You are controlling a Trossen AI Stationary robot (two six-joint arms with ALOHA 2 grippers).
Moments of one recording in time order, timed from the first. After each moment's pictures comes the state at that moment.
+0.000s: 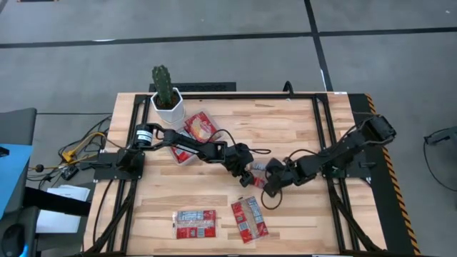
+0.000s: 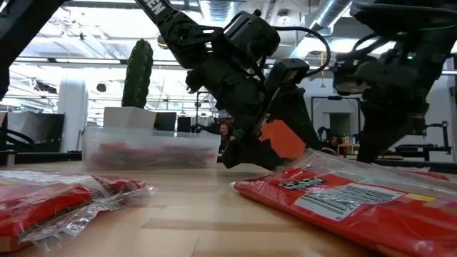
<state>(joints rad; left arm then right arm) 0.00 2.15 1.34 0.12 0.29 -0.76 0.37 1.49 0.69 -0.34 0.29 1.02</state>
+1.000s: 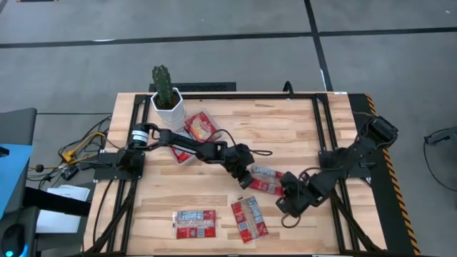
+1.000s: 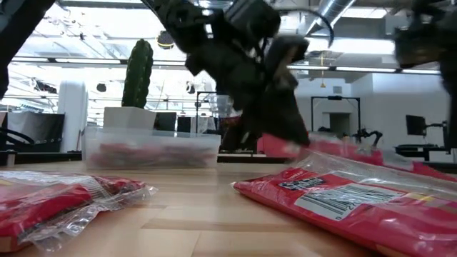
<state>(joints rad) -0.02 2.09 1.37 0.04 0.30 -0.76 0.70 1.48 0.84 -0.74 0.32 1.50</state>
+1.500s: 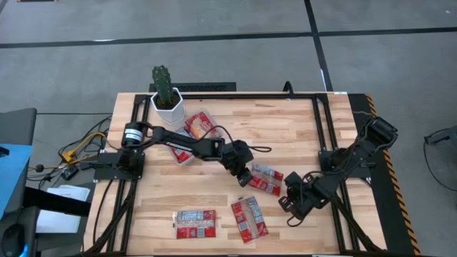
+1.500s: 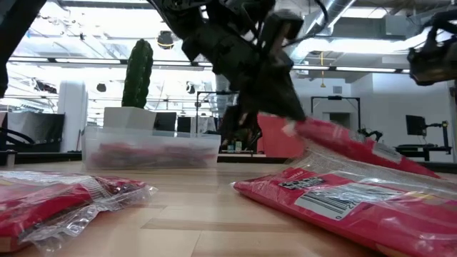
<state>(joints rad) -0.02 2.02 1.37 0.00 0.29 -0.75 0.74 1.49 0.76 -0.70 0.35 1.64</state>
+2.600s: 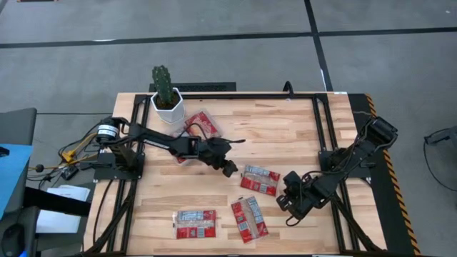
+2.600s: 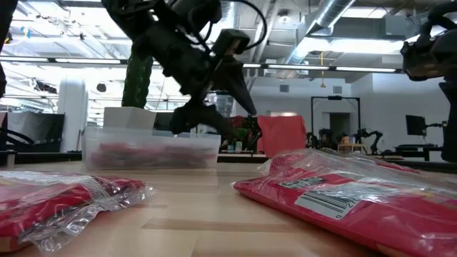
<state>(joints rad) -0.01 1.75 0.96 0.17 0.08 -0.94 0.73 1.49 0.76 -0.65 0.42 1.65</state>
